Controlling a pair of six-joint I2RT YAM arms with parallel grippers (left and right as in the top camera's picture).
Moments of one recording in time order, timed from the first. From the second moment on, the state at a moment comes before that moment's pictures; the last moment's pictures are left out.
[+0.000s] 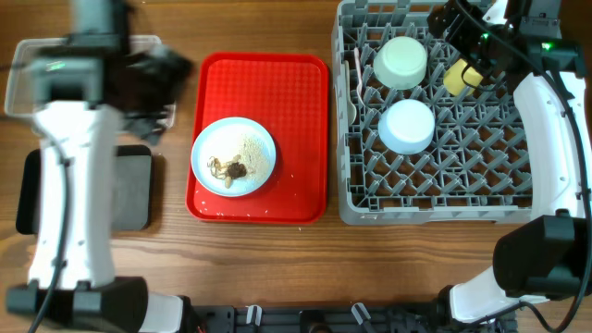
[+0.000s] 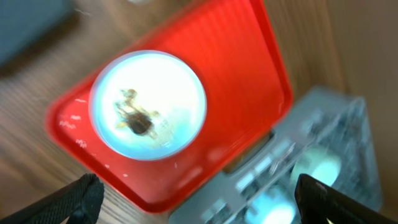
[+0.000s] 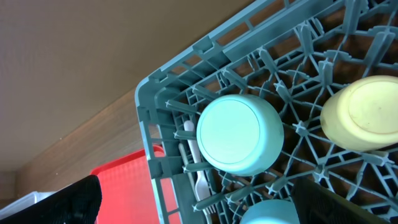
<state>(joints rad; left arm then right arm) -0.09 1.63 1.85 -1.39 0.11 -1.06 -0.09 1.75 1.68 -0.72 -0.28 0.52</state>
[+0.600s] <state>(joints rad) -0.48 1.87 1.85 -1.30 -0.15 -1.04 -0.09 1.75 1.68 -0.72 -0.28 0.52</state>
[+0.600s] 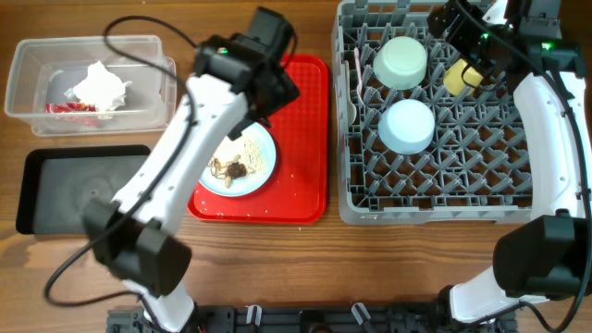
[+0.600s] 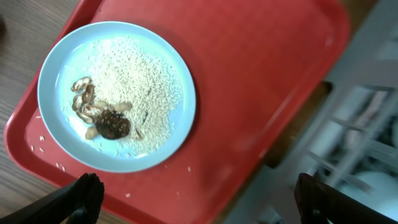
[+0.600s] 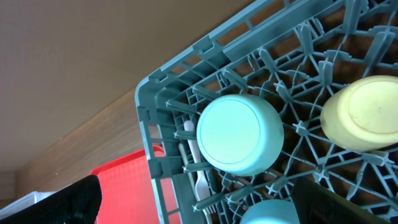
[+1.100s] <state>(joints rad) -0.52 2.19 1.85 -1.22 -0.18 -1.02 -0.09 1.75 1.68 -0.72 -0.28 0.52</state>
